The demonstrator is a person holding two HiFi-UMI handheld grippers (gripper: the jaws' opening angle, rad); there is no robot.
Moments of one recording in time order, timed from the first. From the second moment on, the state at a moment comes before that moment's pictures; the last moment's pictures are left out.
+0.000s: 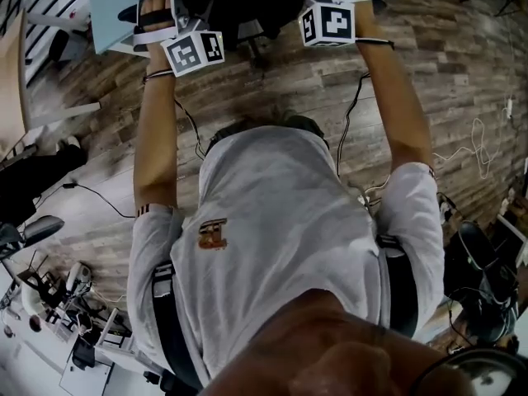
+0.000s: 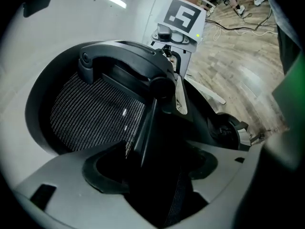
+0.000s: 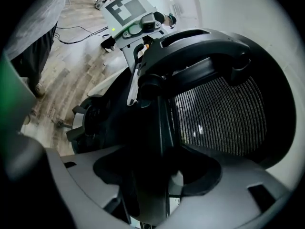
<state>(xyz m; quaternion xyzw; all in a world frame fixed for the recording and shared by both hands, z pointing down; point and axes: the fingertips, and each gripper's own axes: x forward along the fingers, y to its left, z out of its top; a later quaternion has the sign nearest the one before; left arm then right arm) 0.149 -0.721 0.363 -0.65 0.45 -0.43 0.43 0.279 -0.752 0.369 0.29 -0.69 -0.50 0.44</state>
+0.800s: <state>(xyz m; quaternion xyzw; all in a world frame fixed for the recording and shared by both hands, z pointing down) 0.221 -0.608 0.309 -0.72 0.57 -0.29 0.27 0.325 -0.630 0.295 0.26 -0.89 -0.31 0.19</state>
